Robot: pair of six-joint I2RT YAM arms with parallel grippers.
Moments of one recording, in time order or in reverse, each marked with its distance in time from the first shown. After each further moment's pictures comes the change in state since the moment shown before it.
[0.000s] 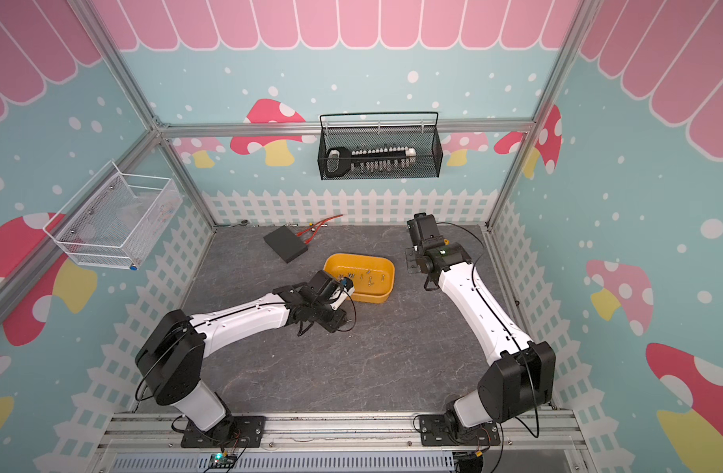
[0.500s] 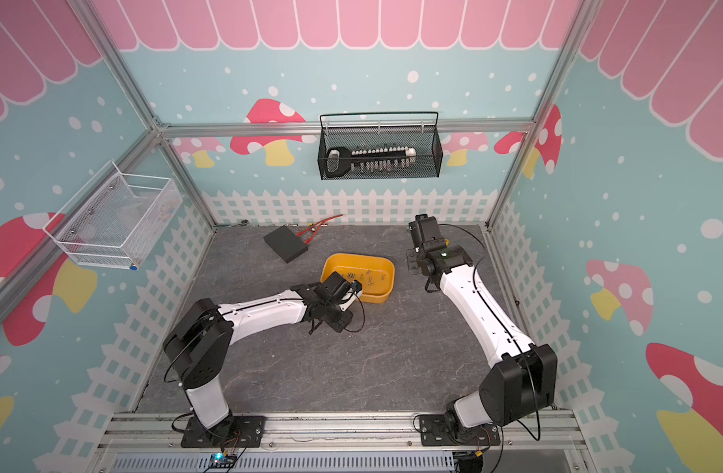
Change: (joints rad) left arm -0.026 0.142 0.089 -0.006 -0.072 0.052; right arm -0.006 -0.012 -0.027 0.023 -0.003 -0.004
